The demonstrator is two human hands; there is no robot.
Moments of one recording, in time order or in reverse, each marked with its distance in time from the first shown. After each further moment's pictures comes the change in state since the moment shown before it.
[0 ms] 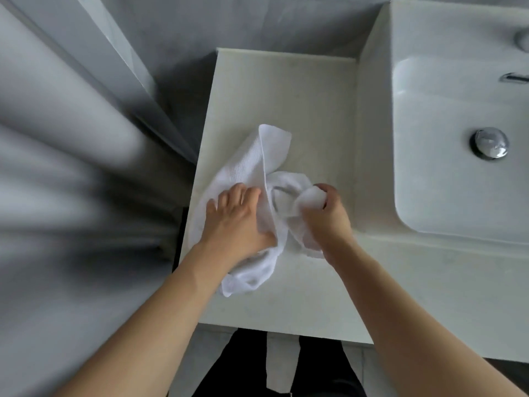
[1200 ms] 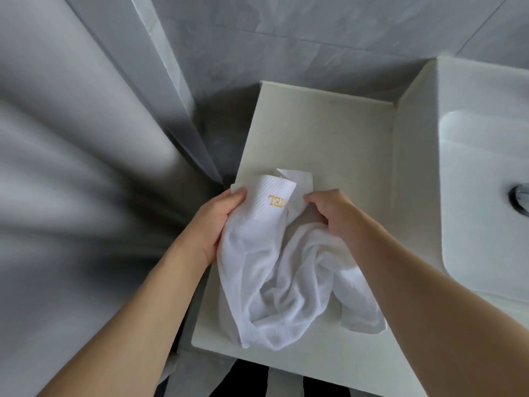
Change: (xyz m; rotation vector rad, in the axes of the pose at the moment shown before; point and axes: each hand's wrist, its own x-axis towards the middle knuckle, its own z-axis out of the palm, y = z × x) left_hand 0.006 -0.069 -0.058 -1.859 -0.013 -0.379; right_hand 0.076 -0.069 0.061 0.071 -0.132 0.256
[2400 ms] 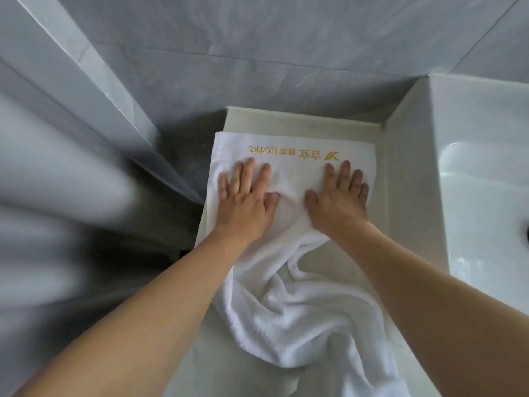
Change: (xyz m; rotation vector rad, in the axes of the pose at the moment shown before) left_hand 0.203 -0.015 0.061 1.824 0.209 0.598; right_hand 0.111 -0.045 -0.044 -1.080 0.310 -0.461
